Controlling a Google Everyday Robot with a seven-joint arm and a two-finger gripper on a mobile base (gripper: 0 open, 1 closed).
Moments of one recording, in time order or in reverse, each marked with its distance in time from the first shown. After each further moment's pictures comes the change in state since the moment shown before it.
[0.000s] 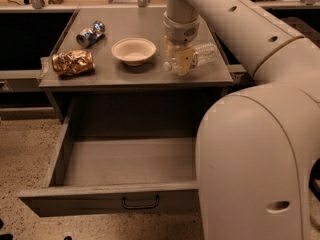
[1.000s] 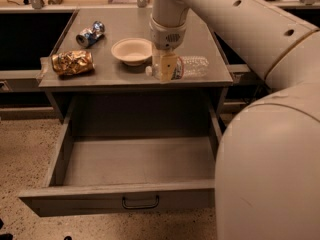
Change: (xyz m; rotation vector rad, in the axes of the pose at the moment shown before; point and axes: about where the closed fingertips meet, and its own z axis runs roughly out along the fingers) arm -0.064 0.015 -0.016 0.014 -0.096 0.193
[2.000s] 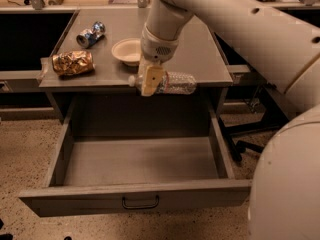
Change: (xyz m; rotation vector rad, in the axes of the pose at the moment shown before) arm -0.052 0.028 0.010 -0.009 -0.203 0.113
